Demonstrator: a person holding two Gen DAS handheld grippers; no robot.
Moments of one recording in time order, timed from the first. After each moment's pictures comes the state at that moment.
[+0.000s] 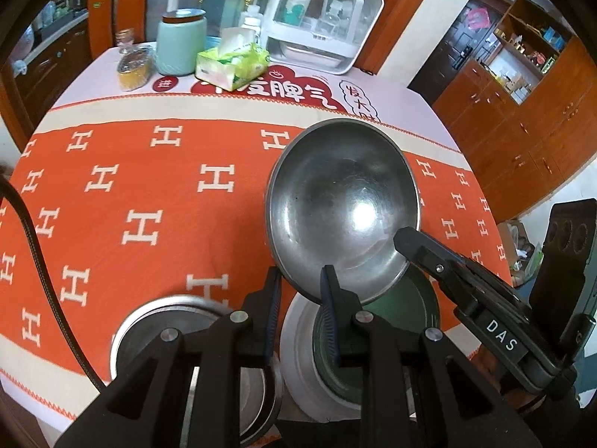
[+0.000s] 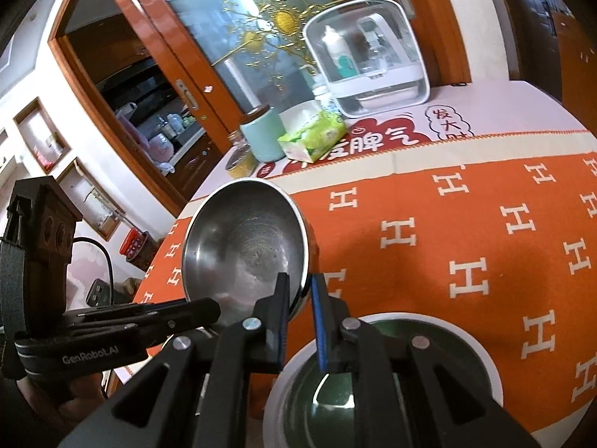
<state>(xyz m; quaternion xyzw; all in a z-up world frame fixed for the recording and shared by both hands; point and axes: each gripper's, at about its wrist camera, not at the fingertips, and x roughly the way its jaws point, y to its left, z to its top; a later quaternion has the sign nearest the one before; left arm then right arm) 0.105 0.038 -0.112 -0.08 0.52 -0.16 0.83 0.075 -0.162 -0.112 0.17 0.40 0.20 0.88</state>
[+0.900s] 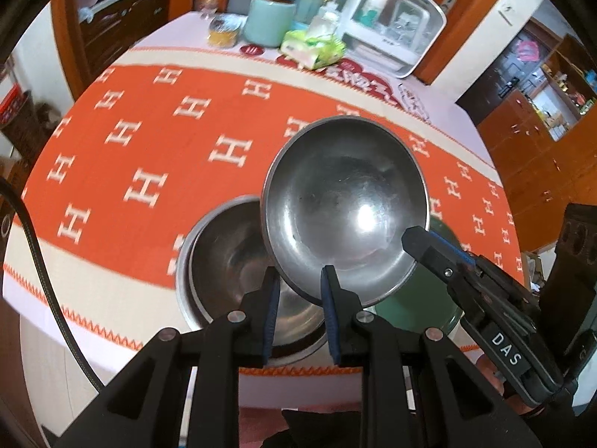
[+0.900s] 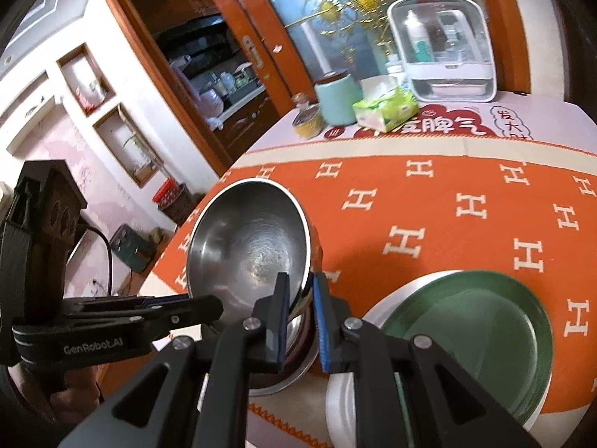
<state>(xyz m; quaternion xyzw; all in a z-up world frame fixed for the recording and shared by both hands) 0.026 0.111 -0.125 -0.13 0.54 -0.07 0.83 0.021 -0.089 -0.112 0.10 0.42 0.29 0.86</state>
